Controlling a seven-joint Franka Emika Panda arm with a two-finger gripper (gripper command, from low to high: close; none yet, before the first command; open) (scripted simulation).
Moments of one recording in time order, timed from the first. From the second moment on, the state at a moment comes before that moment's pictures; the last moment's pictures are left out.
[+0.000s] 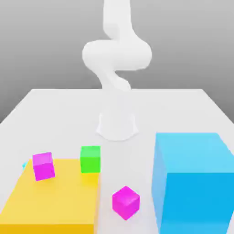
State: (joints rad) arm -0.07 -0.73 0.00 -2.34 0.00 2.35 0.91
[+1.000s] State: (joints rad) arm -0.69 0.18 -0.08 -2.75 0.07 2.93 2.02
